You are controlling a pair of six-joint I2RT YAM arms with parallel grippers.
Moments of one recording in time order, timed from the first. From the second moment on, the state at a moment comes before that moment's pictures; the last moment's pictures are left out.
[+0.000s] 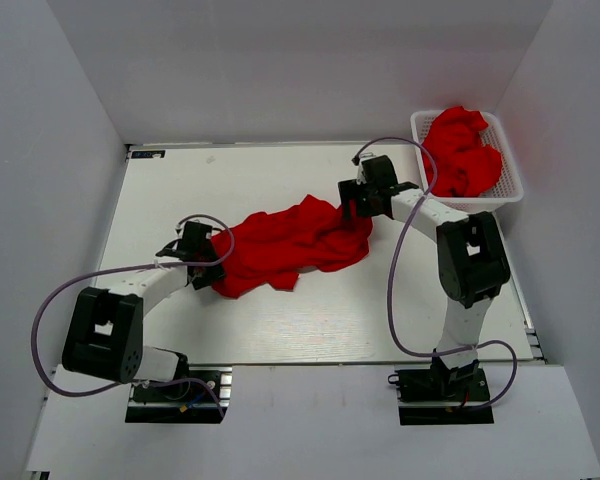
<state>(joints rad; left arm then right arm) -0.22 1.37 0.64 -0.35 -0.12 -0.59 0.39 1.91 1.34 -0.28 -0.01 0.09</state>
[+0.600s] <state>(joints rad) -0.22 1.09 0.90 -0.26 -0.16 -0.47 0.38 1.67 1.37 -0.25 0.16 0.16</state>
